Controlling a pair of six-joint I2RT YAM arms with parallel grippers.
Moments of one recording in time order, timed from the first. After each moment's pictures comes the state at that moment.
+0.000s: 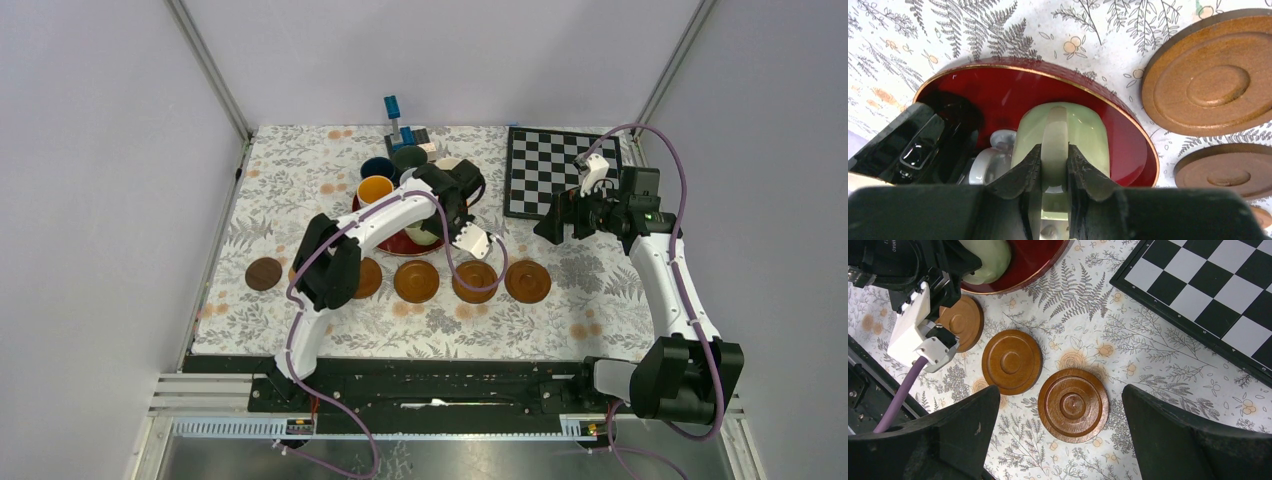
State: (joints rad) left arm -0.77 2.17 1.95 -1.11 0.02 1.41; right arm -0.10 1.23 1.02 -0.59 -0.71 -0.22
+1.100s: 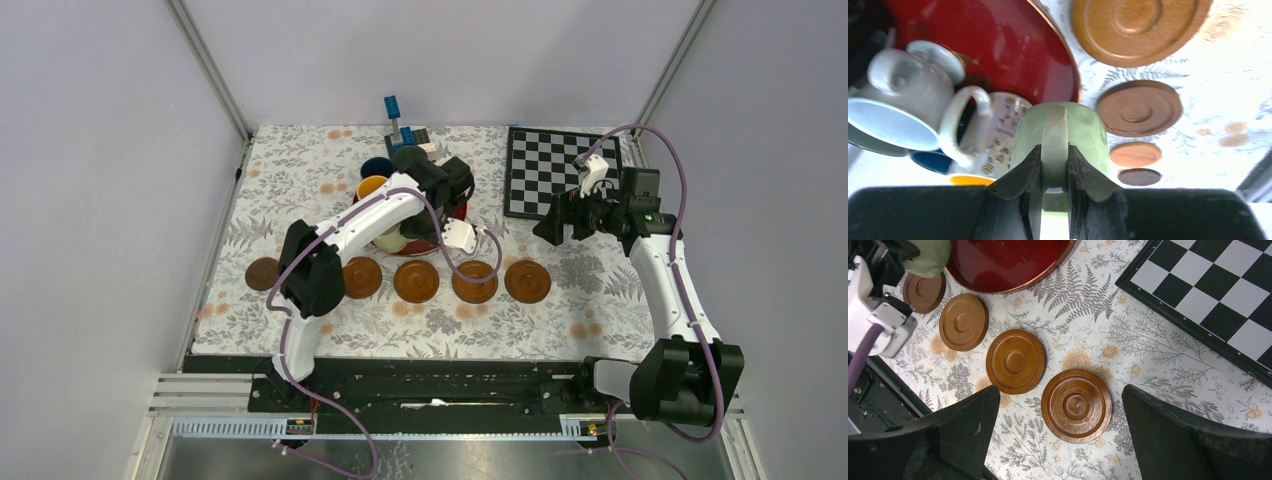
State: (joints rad) left arm -0.78 2.07 1.97 -1.36 -0.12 1.16; right arm -0.10 1.22 1.02 -0.59 -0.73 -0.22
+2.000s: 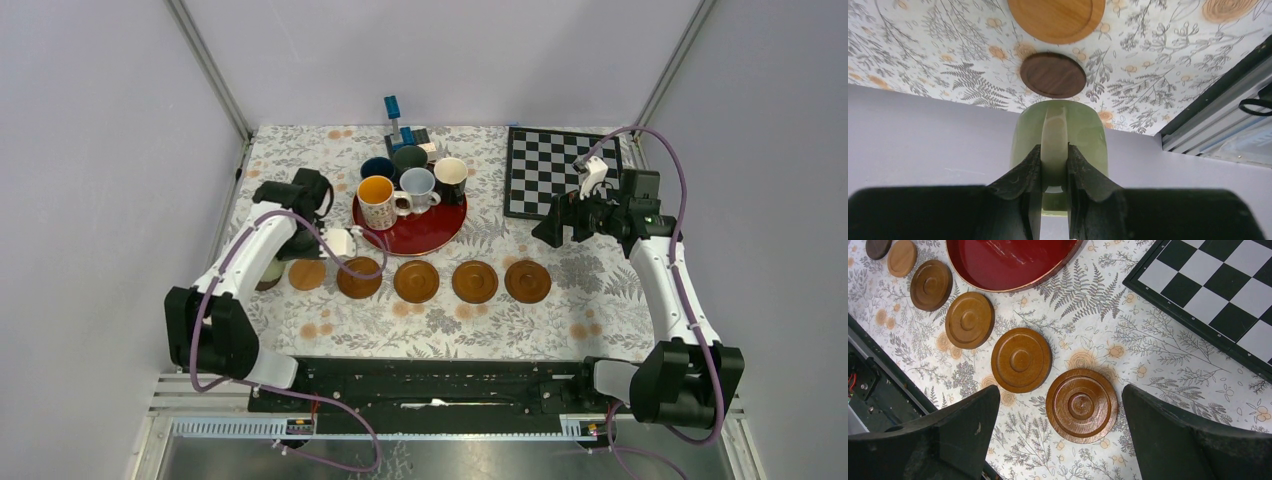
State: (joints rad) left arm -0.22 1.45 1.25 -1.26 -0.24 1.27; right arm -0.10 1.21 1.00 -0.59 -0.75 -0.22
